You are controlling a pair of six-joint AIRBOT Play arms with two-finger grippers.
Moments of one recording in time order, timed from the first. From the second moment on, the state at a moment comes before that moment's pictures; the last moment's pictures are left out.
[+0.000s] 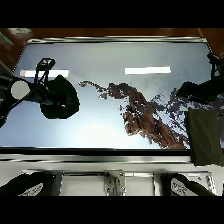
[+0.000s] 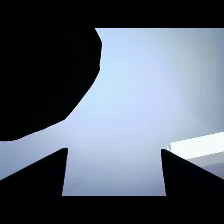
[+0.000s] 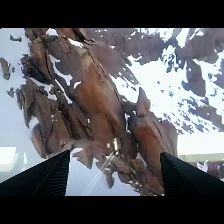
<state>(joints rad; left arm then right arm) -0.35 -1.13 1.26 1.58 -1.23 -1.70 -0.22 -1.23 1.40 -1.31 1.45 1.49</state>
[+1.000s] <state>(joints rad) 0.01 -1.79 1.48 1.39 -1.14 -1.69 -0.22 -1.23 1.40 -1.24 1.34 1.46</state>
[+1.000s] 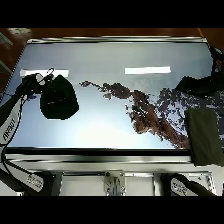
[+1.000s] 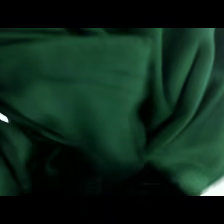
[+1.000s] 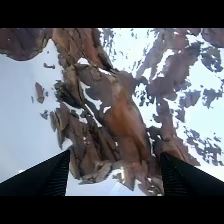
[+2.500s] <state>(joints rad) -0.74 -1.55 1.51 1.22 -1.16 -1.79 -0.11 -0.98 1.14 -1.23 1.45 1.41</state>
